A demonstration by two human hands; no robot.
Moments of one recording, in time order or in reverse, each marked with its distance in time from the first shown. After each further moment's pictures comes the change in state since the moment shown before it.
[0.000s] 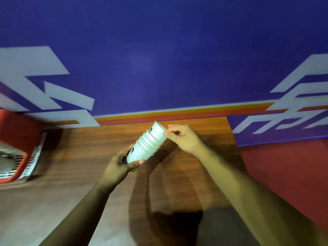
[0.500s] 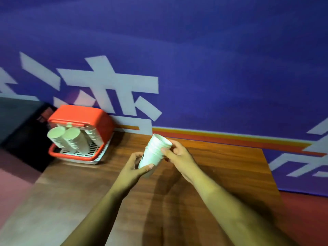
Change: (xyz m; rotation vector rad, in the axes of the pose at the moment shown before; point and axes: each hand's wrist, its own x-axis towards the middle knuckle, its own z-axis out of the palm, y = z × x) left_hand -0.142 0.008 -0.124 -0.204 0.219 0.107; right_hand -0.073 -0.152 0.163 0.449 -0.174 0.106
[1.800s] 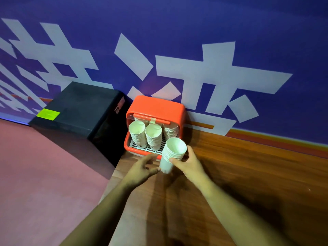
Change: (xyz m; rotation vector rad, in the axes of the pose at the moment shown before) left_hand 0.035 -0.061 -0.364 0.463 0.019 -0.107; right_hand 0.117 0.055 0.338 -0.250 0.053 0.052
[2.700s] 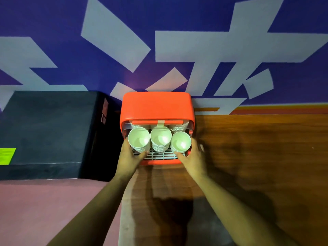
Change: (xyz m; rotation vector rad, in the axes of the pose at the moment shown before) left_hand 0.138 -0.074 -0.096 -0.093 0.077 0.097; right_hand 0.089 0.051 0.094 -0.442 0.517 0.080
